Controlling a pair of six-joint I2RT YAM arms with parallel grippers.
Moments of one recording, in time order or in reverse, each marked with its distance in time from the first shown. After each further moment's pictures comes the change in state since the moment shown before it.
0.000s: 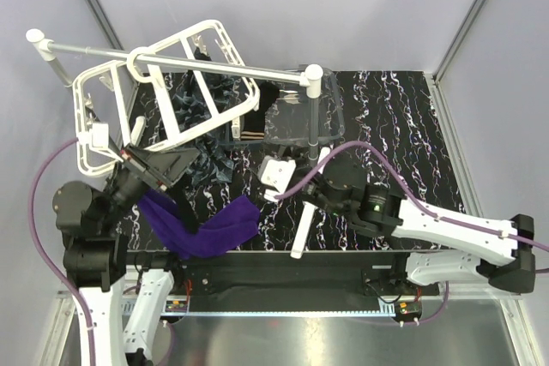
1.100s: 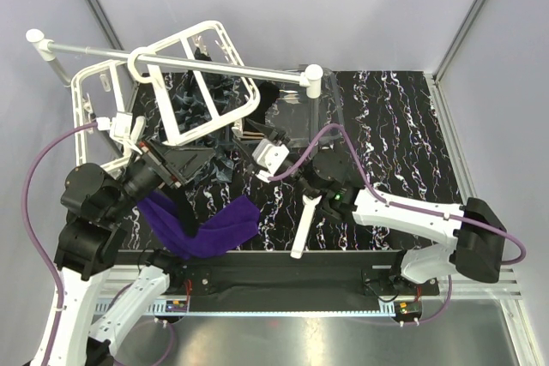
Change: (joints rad) left arm -0.369 0.119 0.082 -0.063 -0.270 0.184; right arm -0.152 0.232 -0.119 0.644 -0.114 0.003
